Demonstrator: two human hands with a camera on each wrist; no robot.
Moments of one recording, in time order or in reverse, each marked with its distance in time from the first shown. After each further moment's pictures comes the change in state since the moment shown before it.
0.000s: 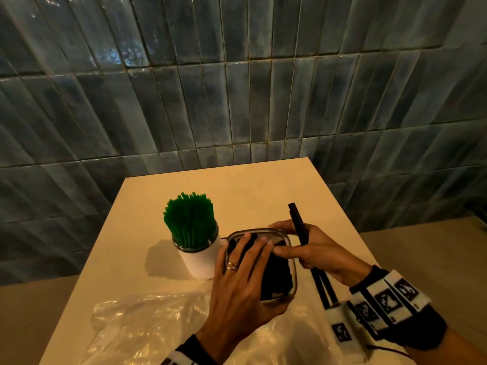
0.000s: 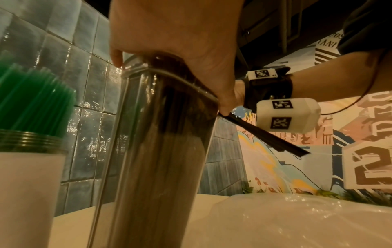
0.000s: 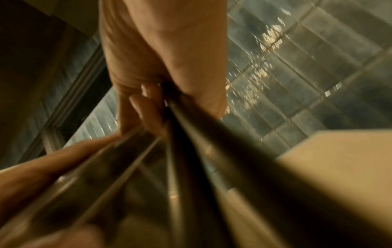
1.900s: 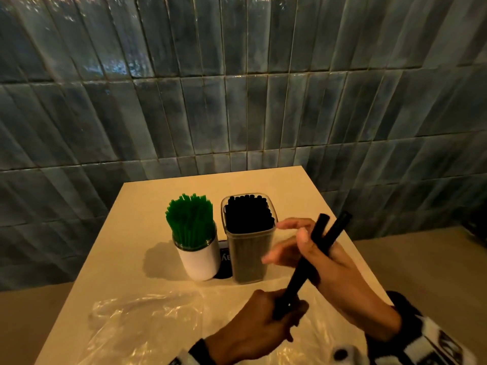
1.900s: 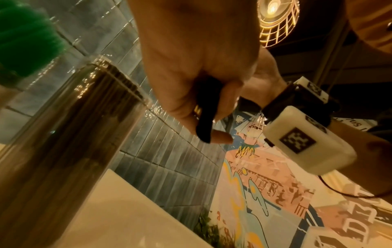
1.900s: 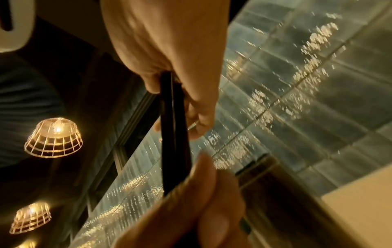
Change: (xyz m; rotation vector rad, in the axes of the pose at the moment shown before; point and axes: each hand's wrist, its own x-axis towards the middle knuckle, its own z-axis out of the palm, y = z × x) left_hand 0.002 0.042 -0.044 -1.143 -0.673 -0.382; right_hand -0.083 -0.022 0.026 0.229 -0.019 -0.461
